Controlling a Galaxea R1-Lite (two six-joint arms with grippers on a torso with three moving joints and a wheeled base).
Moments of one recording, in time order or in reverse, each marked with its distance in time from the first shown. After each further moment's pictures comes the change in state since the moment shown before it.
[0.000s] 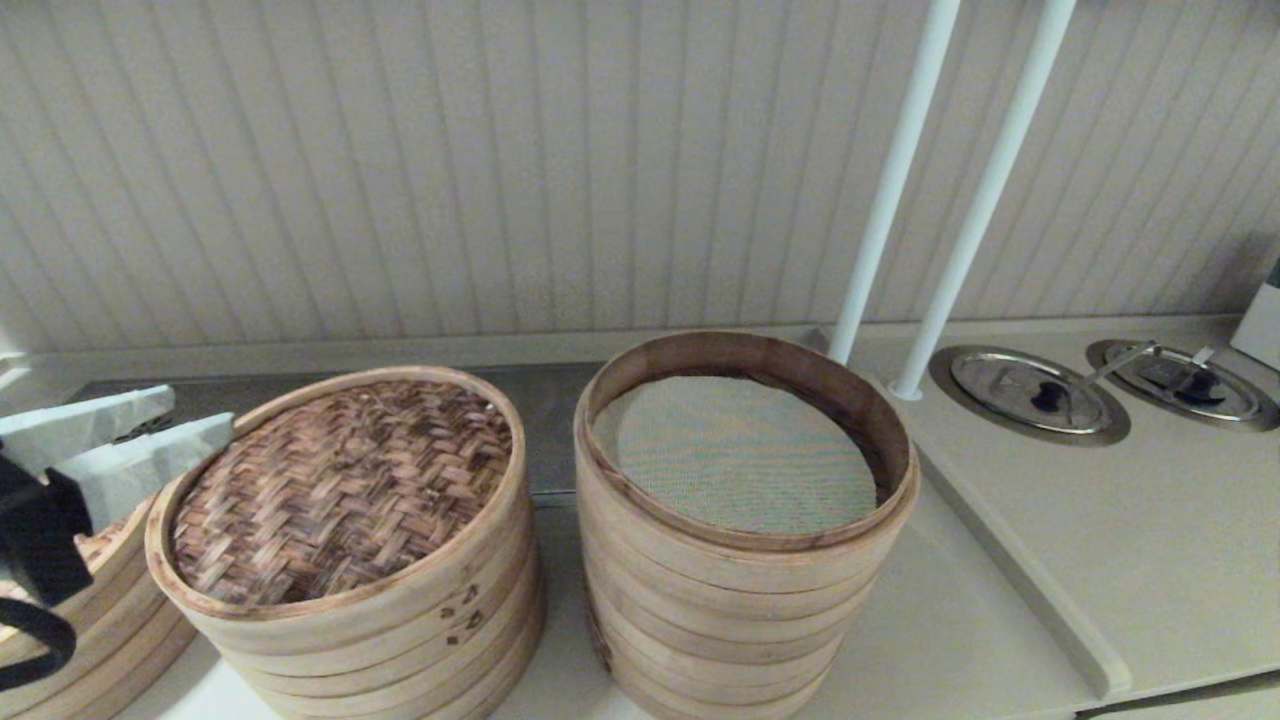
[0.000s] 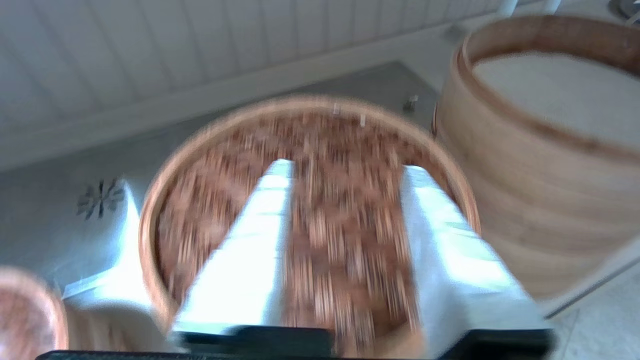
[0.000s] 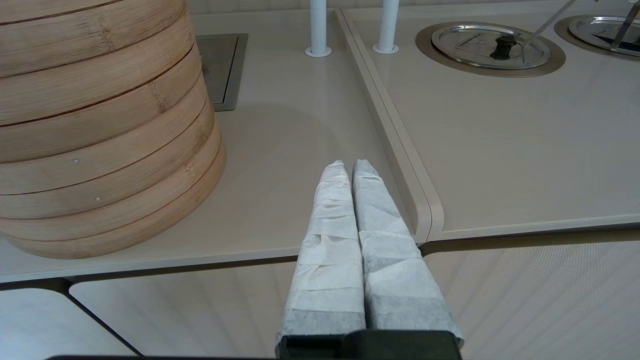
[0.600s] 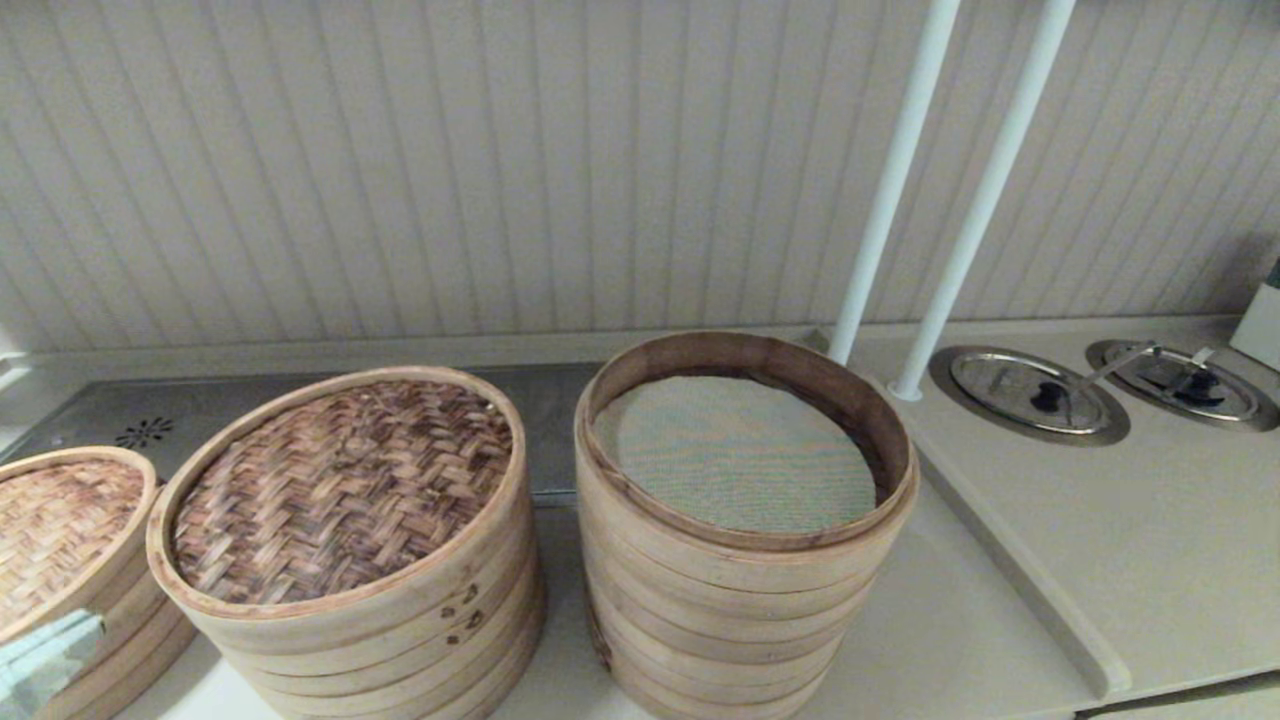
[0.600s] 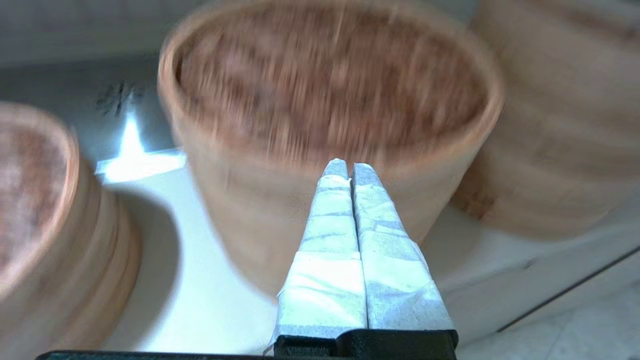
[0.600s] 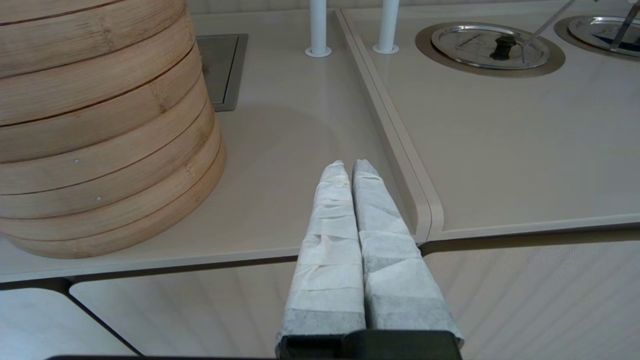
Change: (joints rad) left arm 0.055 -0.392 0.299 0.123 0.056 -0.081; right arm 0.000 0.000 0.000 0.000 0.000 0.000
